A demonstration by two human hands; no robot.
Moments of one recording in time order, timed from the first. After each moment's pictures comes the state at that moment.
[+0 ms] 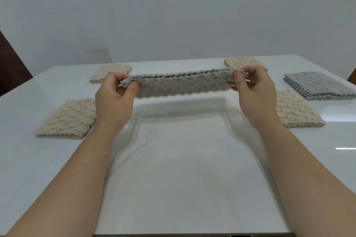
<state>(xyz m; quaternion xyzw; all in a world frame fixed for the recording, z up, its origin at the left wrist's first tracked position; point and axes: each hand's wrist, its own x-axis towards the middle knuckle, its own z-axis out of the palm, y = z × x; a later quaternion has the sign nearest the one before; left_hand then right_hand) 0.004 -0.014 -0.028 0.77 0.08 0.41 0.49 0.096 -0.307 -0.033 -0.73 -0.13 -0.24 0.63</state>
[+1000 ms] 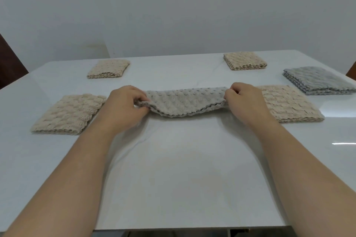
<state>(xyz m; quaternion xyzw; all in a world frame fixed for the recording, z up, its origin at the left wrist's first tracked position) 0.006 -0.005 -0.038 0.95 0.04 0.20 0.25 0.088 -0.303 -0.041 -0.89 -0.09 -0.12 0.42</state>
